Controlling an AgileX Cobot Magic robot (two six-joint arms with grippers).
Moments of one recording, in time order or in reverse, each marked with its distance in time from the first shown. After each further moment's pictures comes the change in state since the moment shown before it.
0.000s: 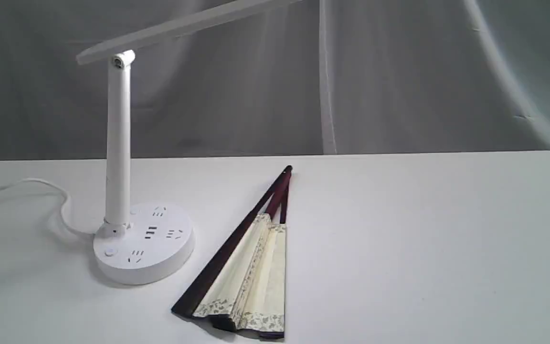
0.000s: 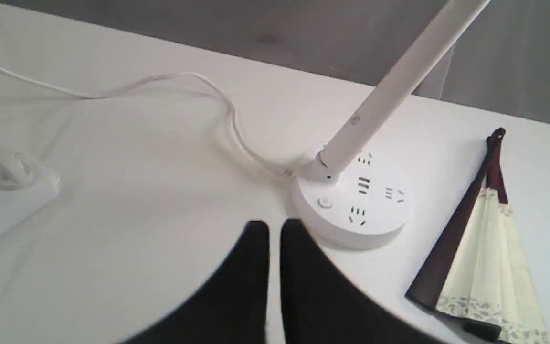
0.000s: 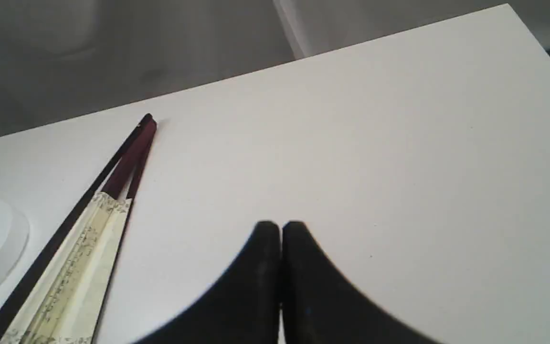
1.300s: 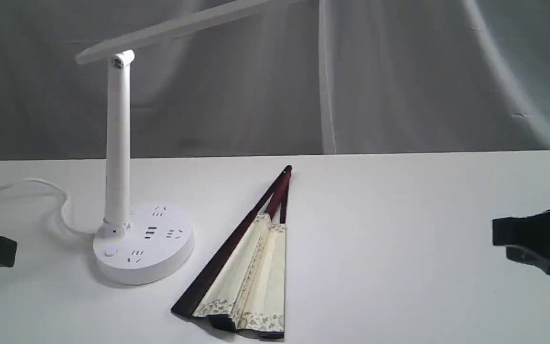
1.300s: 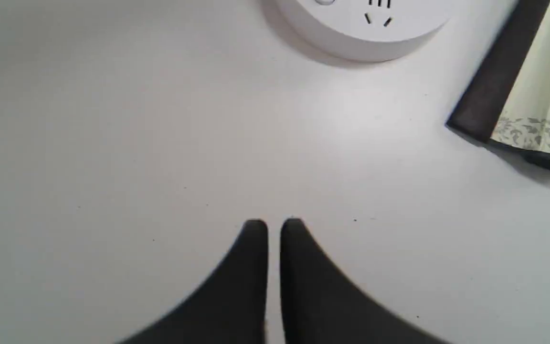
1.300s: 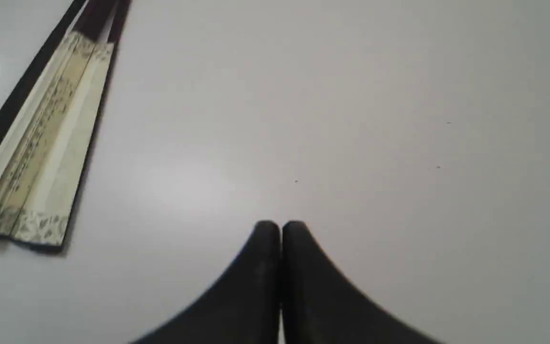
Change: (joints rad) left arm 0.000 0.623 -0.058 -0.206 -0.037 0.256; right arm 0.062 0.511 -0.070 0.312 -0.029 -0.421
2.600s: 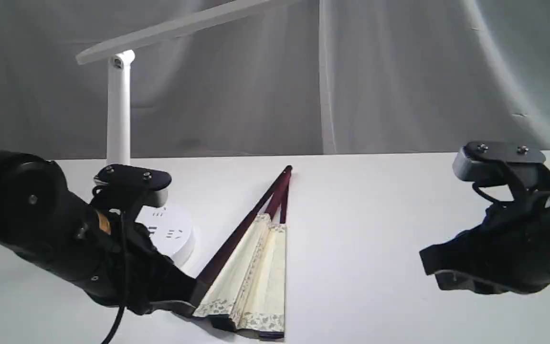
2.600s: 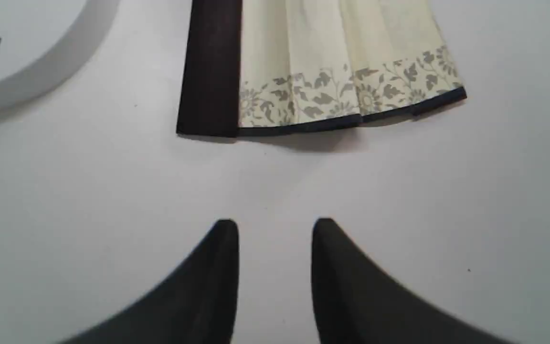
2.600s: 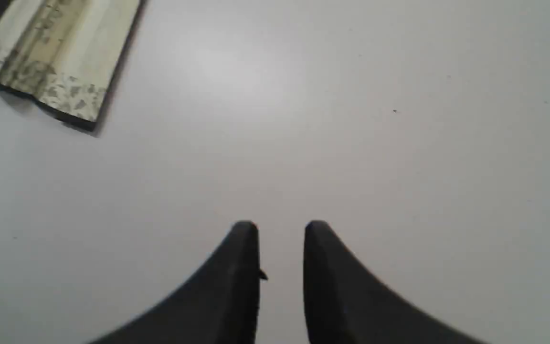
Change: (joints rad) left arm -0.407 0.449 -0.201 -0.083 -0.125 0.120; right arm 0.163 0.231 -0.172 -0.169 0.165 0.086
